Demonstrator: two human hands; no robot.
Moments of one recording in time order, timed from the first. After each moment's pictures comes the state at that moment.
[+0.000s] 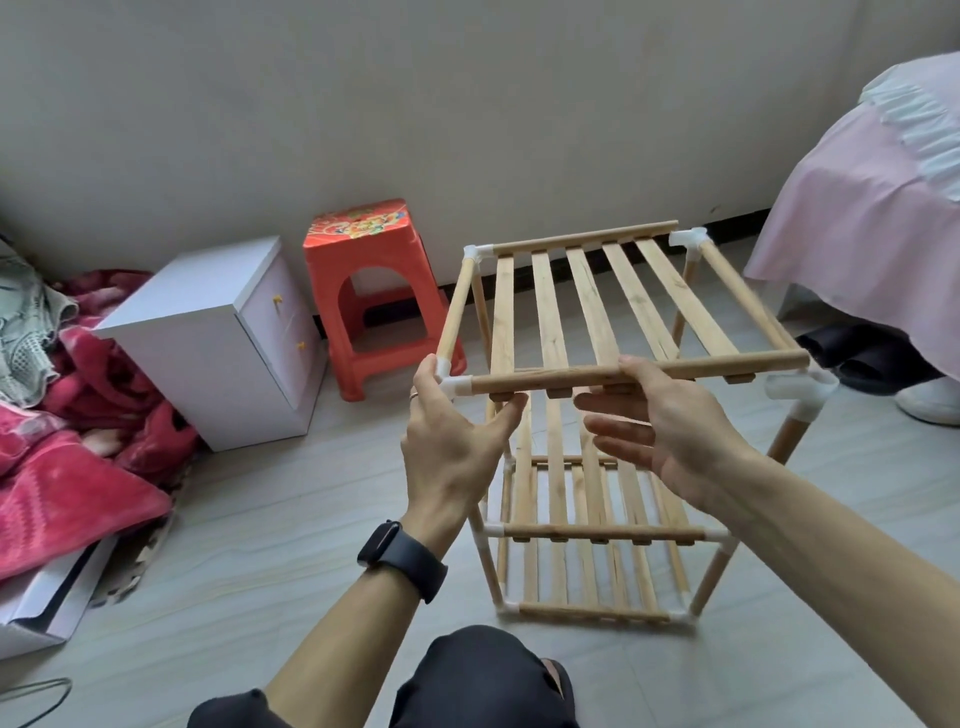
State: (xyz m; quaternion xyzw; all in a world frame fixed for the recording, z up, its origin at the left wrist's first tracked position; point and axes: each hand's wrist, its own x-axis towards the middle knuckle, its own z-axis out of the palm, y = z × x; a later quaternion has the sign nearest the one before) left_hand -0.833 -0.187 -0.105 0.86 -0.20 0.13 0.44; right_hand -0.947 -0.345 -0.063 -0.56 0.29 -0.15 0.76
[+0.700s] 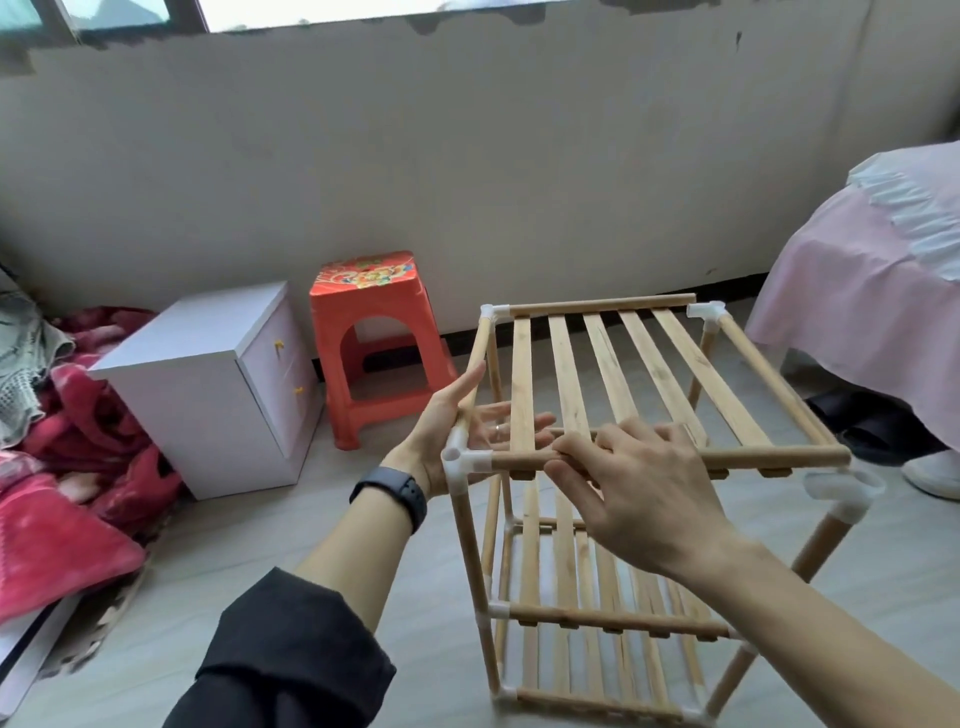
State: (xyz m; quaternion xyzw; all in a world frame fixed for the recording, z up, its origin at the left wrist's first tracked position) left_hand -0.733 -0.213 -0.061 0.45 -0.05 -0.55 0.70; right_hand -0.912 -0.346 -0.076 -0.98 0.10 -0.20 0.01
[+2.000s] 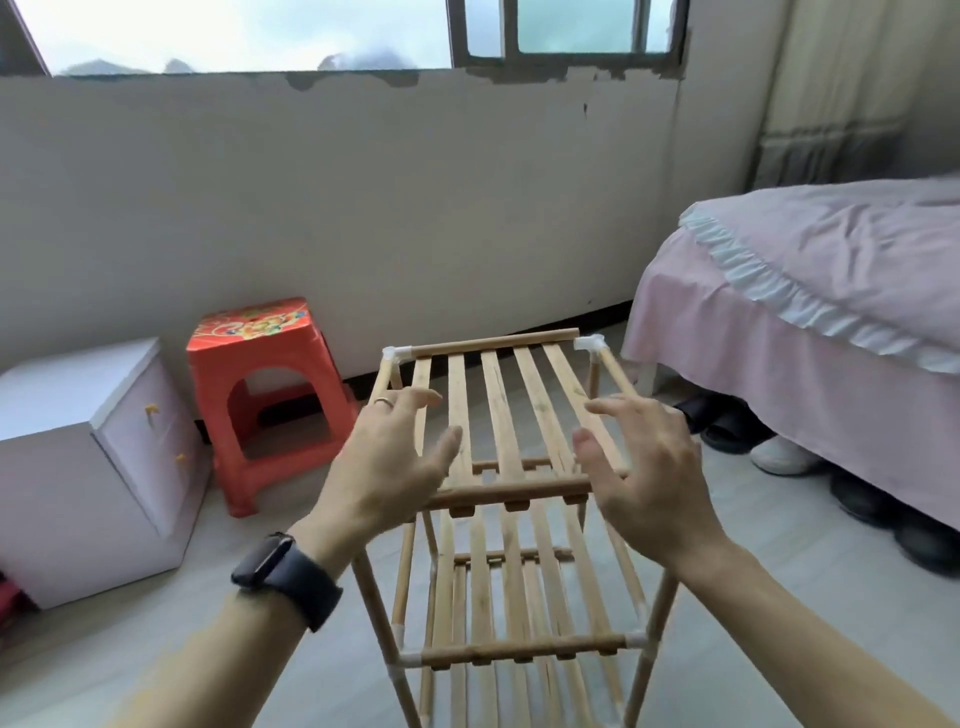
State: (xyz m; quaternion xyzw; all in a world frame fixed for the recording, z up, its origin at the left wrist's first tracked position) left_hand -0.799 -0.232 -0.024 0.84 -0.43 0.04 0.32; right_hand -0.976 -0.408 -0.070 -0.86 0.24 -0.42 0.18
